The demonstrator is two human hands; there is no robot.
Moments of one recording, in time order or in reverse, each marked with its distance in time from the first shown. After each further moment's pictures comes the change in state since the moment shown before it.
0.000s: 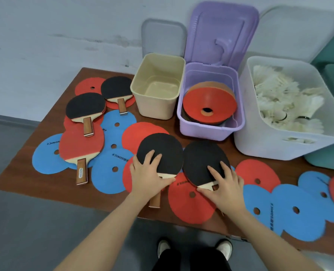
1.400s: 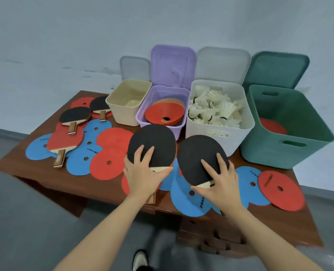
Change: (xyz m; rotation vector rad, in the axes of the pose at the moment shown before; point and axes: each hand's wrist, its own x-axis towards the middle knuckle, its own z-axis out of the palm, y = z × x) left_hand -0.121 0.187 -0.001 -0.312 0.407 -0.123; right_hand -0.078 0.150 -0.113 0.107 0.248 -0.216
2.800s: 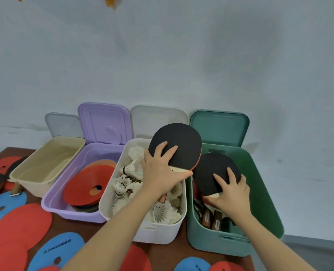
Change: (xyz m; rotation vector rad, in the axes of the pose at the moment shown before) left_hand 0.193 0.326 0.121 -0.091 -0.084 0.351; right_hand 0.223 0.274 -0.091 -0.287 -0.101 0.301
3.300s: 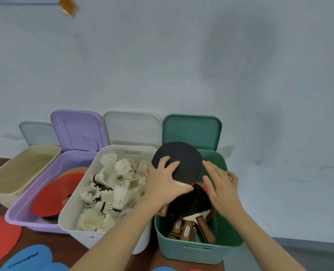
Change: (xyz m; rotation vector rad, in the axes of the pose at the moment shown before) left_hand 0.001 0.078 0.068 0.157 -0.200 0.005; right_hand 0.015 0.061 -0.035 0.442 0.312 -0.248
